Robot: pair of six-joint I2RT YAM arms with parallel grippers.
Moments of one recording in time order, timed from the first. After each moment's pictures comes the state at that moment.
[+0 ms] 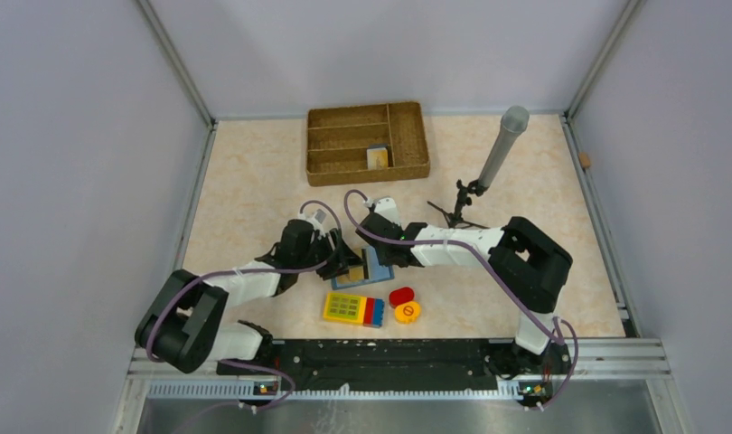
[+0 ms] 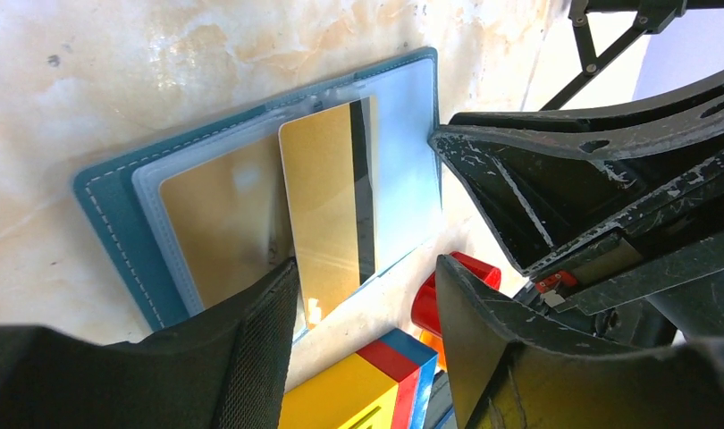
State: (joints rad) left arm -0.45 1.33 0.38 0.26 0.41 -0.89; right arm 1.01 1.83 1.13 -0.36 0.43 0.59
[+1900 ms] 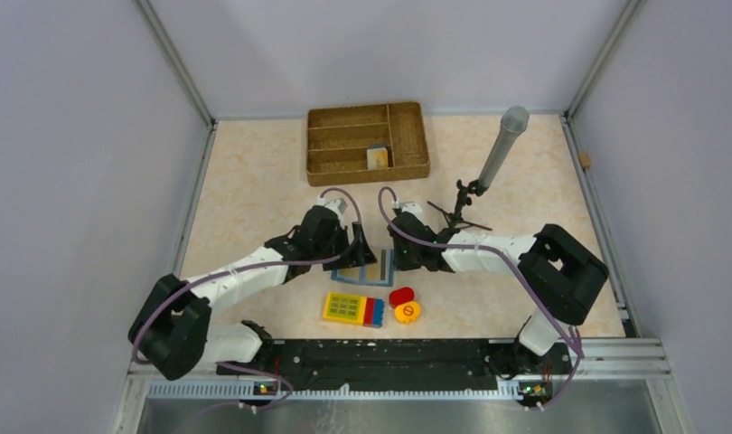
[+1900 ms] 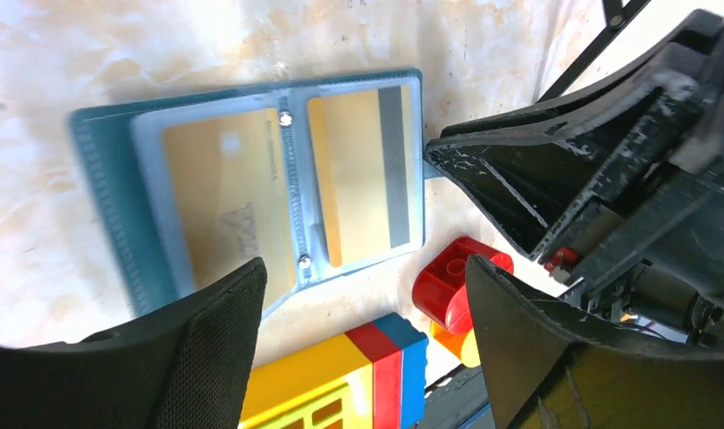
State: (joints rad) left arm -0.64 1.31 0.64 -0.12 0.21 -0.74; right arm 0.90 1.66 0.88 -0.18 0.20 0.65
